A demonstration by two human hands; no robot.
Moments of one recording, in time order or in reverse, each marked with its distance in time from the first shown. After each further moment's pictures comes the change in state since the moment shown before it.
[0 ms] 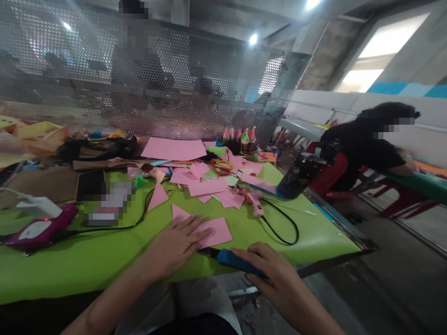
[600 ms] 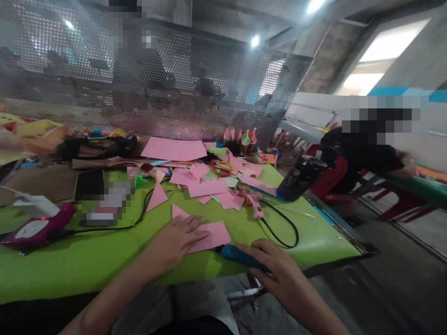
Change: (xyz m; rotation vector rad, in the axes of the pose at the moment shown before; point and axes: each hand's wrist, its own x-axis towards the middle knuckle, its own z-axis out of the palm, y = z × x) left_hand 0.005 -0.003 -0.002 -0.090 0.019 -0.023; right_hand 0.004 0.017 -0.009 -0.012 0.014 0.010
